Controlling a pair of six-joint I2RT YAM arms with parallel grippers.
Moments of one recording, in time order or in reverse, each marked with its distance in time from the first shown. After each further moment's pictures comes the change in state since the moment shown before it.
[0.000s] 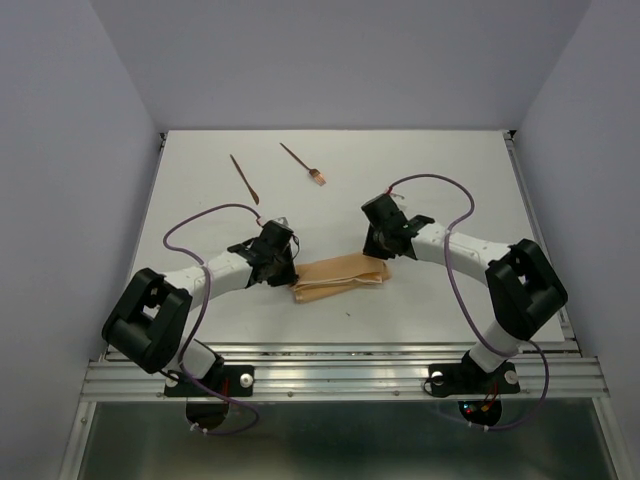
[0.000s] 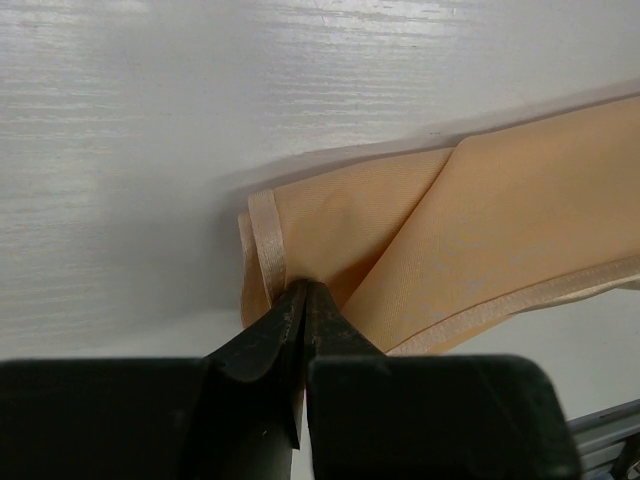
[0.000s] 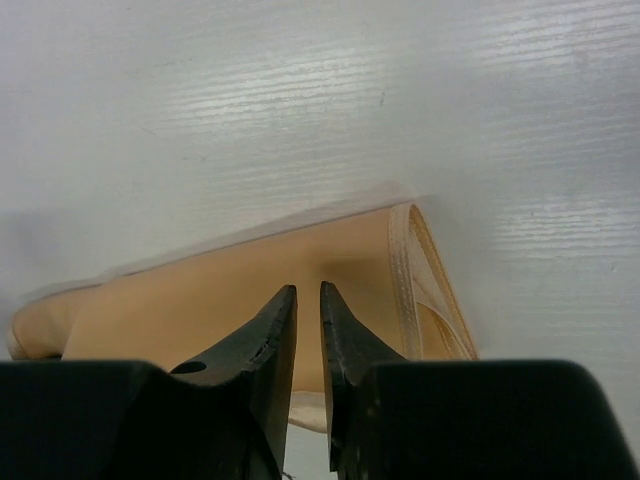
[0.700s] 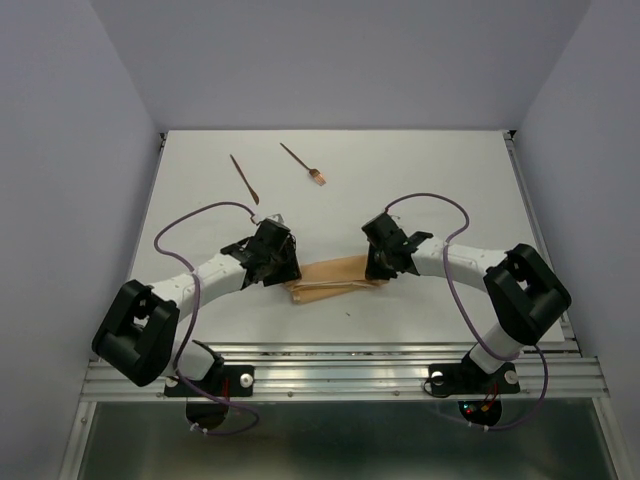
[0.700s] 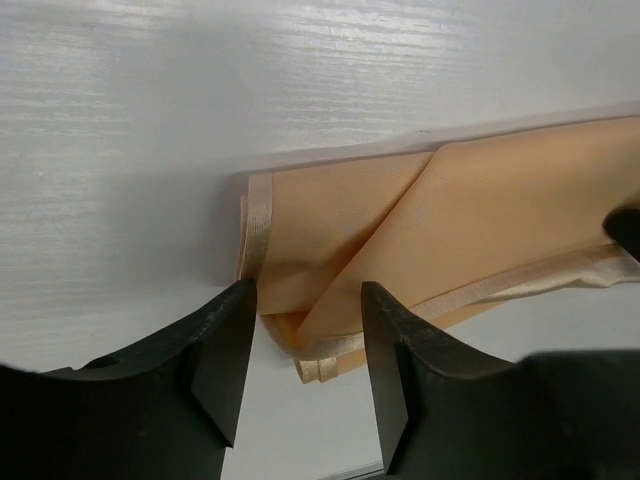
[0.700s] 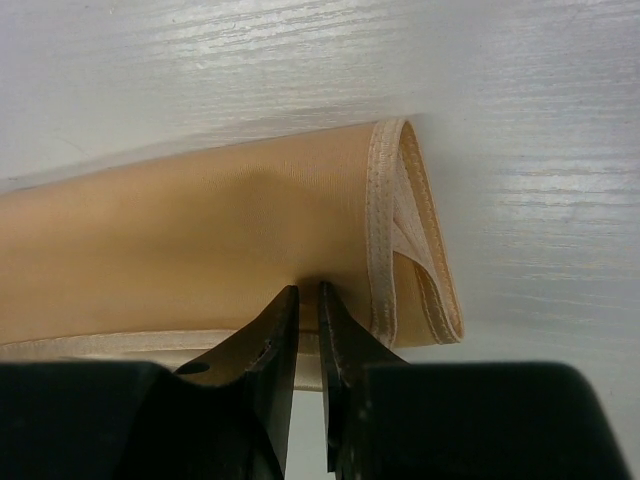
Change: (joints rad) left arm 0.000 -0.072 0.010 -0.063 -0.034 -0.019; right arm 0.045 -0.029 -0.148 0.024 -0.086 -0.009
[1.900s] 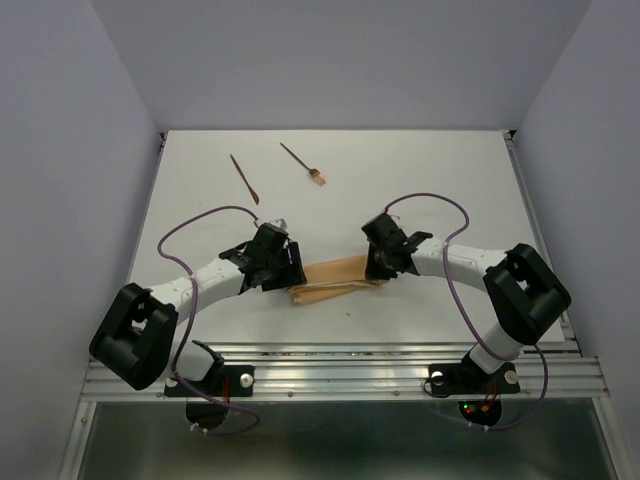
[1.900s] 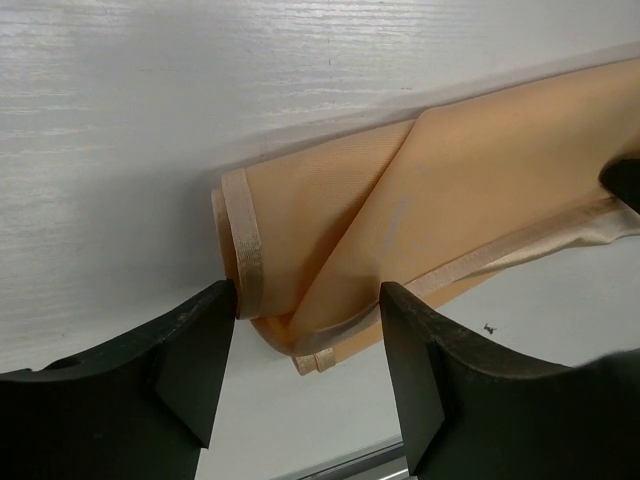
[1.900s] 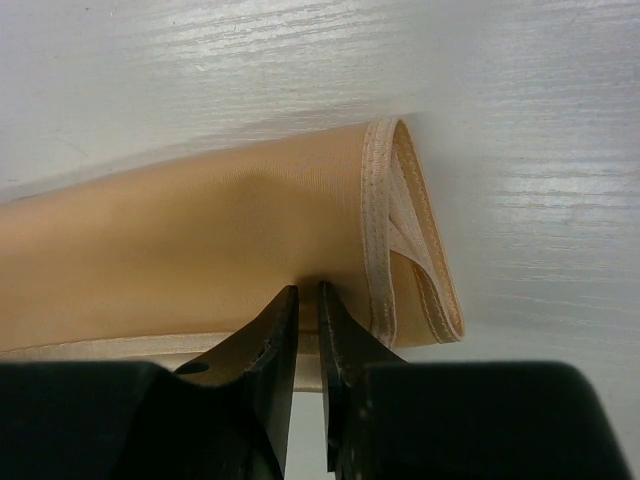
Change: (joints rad) left arm 0.000 -0.036 -0.047 0.037 0.080 0.029; right arm 0.002 0.002 0.001 0.003 0.003 -0.003
